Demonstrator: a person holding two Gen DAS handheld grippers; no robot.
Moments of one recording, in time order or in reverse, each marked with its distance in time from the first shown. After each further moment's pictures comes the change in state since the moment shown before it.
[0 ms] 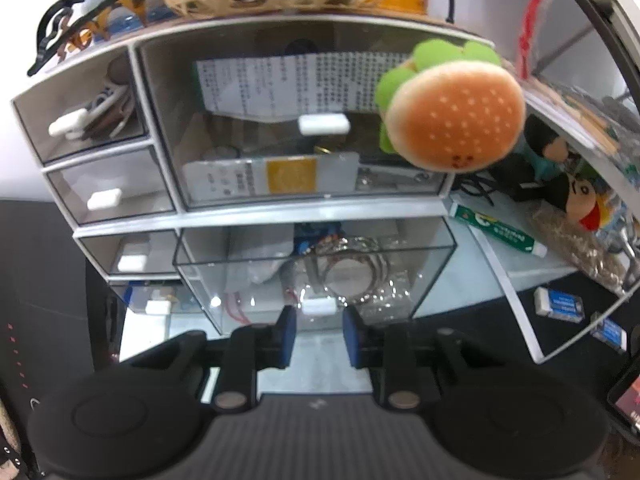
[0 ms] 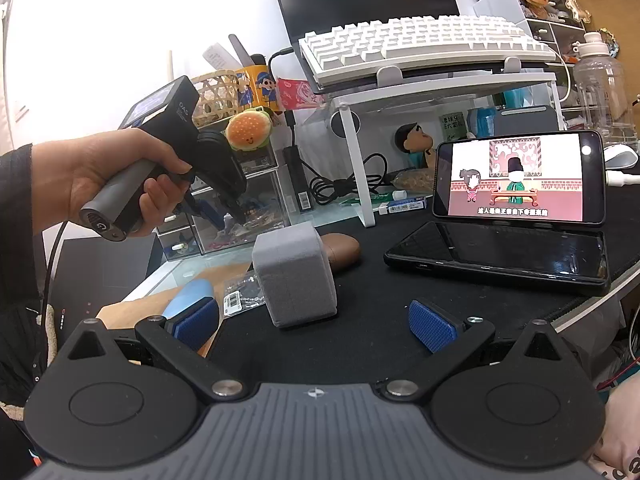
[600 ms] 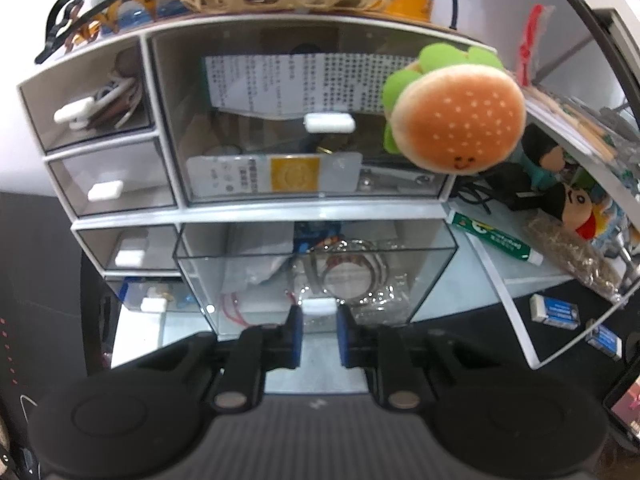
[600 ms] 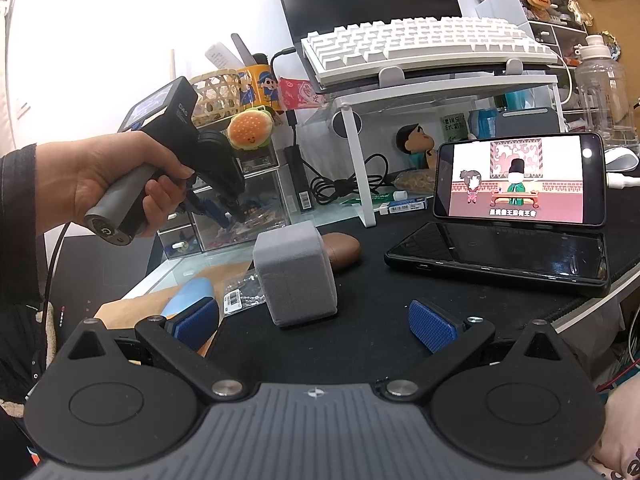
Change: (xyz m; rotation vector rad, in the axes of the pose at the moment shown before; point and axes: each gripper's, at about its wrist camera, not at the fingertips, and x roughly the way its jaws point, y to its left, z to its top) left arm -0.002 0.002 -0.007 -0.018 -0.028 -0.019; right arm -0.003 0.005 -0.001 -0.011 0.000 0.005
